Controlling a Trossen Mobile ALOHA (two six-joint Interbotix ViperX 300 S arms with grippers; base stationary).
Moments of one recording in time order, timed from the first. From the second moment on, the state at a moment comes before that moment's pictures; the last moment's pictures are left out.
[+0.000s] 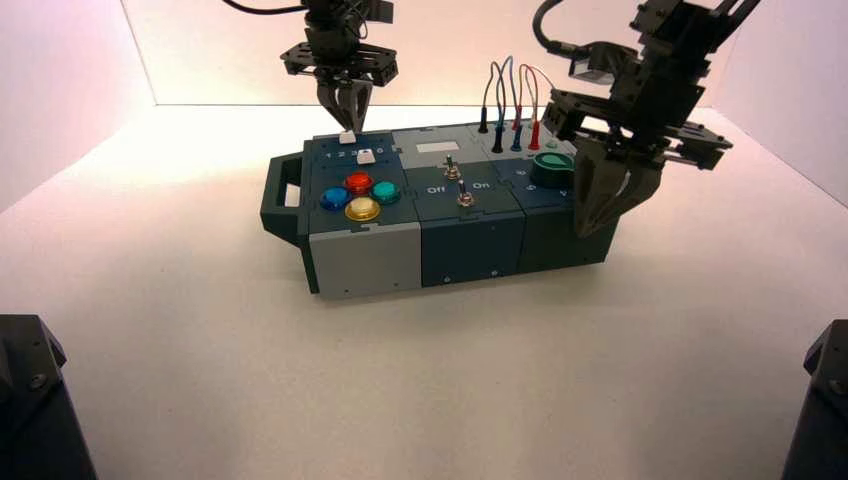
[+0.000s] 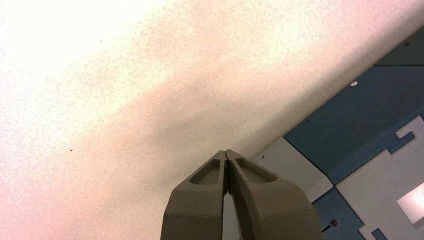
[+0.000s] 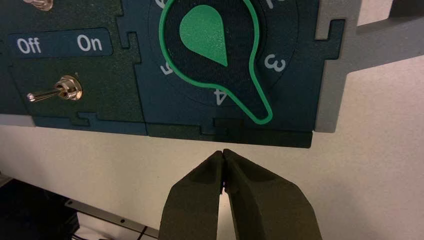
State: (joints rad) left arm -0.39 0.52 0.07 -0.09 0.80 0.18; right arm 0.40 -0.03 0.91 0.37 0.66 0.00
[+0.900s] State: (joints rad) left arm -0.40 0.50 0.14 -0.08 0.83 0.22; right arm 0.40 0.13 0.79 0.33 0.64 -0.02
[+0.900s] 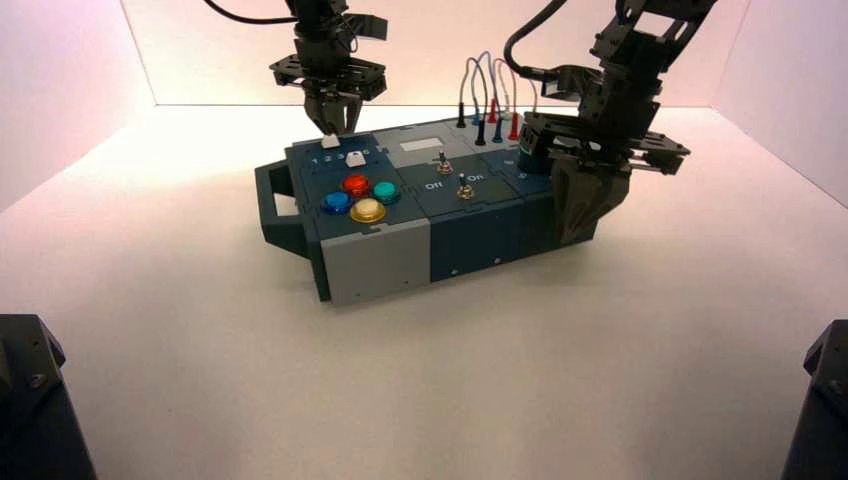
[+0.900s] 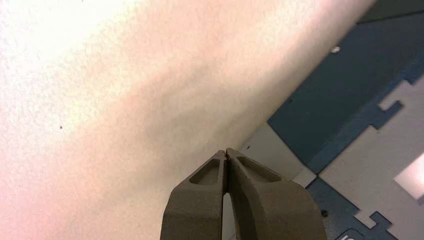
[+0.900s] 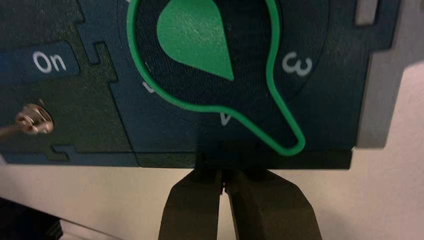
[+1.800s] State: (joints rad) left arm -0.40 0.35 0.34 -0.08 0.87 0.23; right arm 0.35 0.29 0.54 0.24 0.62 -0.01
